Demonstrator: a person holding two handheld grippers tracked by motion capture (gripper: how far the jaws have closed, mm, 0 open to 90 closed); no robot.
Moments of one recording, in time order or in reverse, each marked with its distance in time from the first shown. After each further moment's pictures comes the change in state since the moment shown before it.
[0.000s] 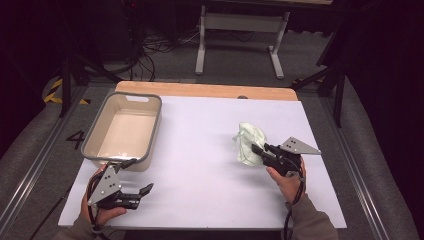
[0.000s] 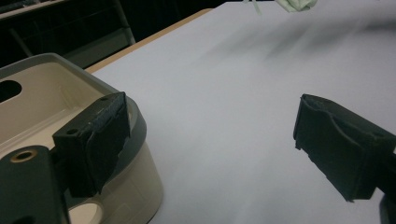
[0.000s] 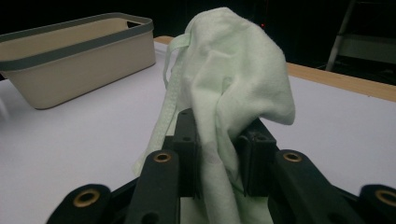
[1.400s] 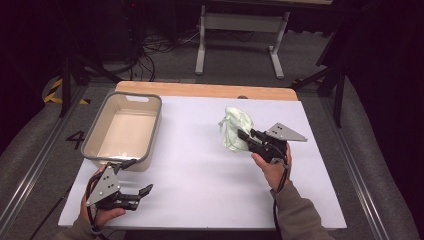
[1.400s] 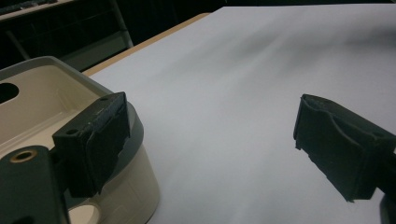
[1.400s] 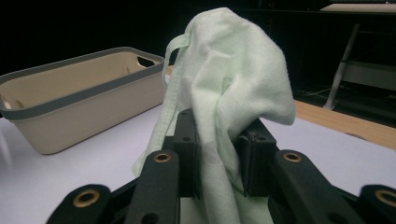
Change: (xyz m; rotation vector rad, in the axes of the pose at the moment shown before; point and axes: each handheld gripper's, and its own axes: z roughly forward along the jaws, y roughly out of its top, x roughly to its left) left arm -0.001 0.000 -0.002 -0.019 -0.013 -0.011; right arm 0.023 0.043 0.034 -0.076 0.007 -0.019
